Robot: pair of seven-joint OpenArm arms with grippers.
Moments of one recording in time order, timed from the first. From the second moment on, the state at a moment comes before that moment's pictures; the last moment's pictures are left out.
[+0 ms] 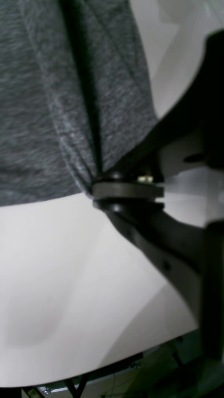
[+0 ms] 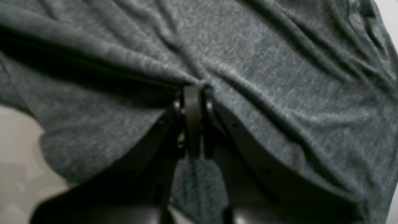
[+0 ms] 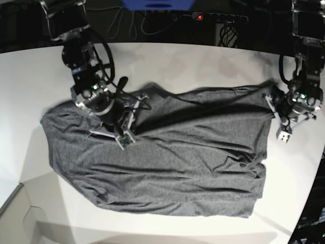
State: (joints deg) left arm 1.5 -31.9 -1.5 90.9 -14.9 -14.8 57.5; right arm 1.0 9.6 -15.3 93.8 -0.4 16.6 -38.7
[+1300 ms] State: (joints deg) left arm -4.2 -31.8 5.7 85.4 -15.0 -14.7 57.6; right arm 3.7 9.7 -14.7 89.2 -0.4 16.5 -38.7
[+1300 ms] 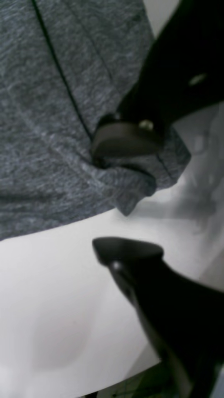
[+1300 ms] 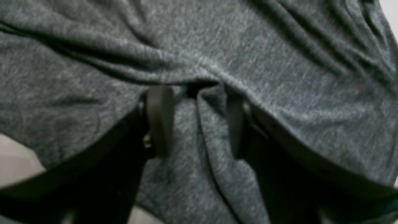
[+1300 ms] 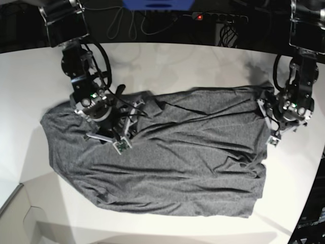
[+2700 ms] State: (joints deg) left arm 7.5 -29.7 -0.8 97.1 -14.8 -14.8 57.1; right arm -6.7 9.5 -5.8 99.2 -0.4 16.5 -38.5
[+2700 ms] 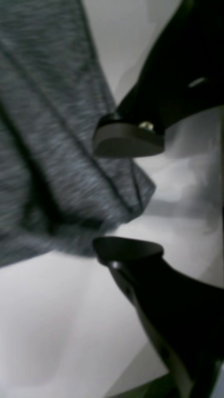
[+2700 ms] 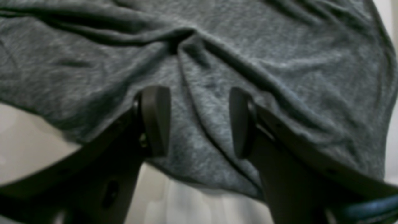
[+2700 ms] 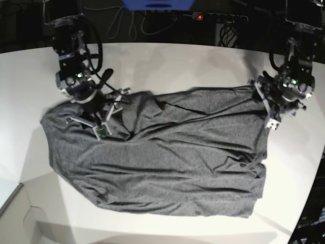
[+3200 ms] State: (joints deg) left arm 7.6 -29.3 2.9 94.2 -6.9 -15.0 53.7; right arm -7.6 9.5 -5.2 99.4 -0.5 16.5 -38.7
